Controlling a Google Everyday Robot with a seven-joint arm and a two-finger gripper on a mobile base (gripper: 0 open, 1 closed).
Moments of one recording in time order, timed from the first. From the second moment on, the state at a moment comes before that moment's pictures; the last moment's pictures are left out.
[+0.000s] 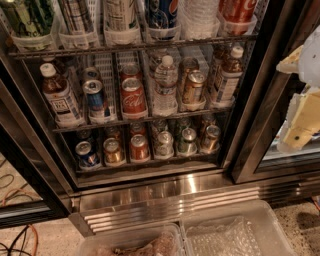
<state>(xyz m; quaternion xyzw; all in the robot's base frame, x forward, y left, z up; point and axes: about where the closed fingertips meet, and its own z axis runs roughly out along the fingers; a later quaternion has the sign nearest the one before) 0.438 -0.217 0.976 -0.60 0.78 -0.03 0.16</state>
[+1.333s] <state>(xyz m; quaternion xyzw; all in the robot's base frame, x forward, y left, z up) 0.457 -0.172 0.886 -0.54 0.81 0.03 0.21</state>
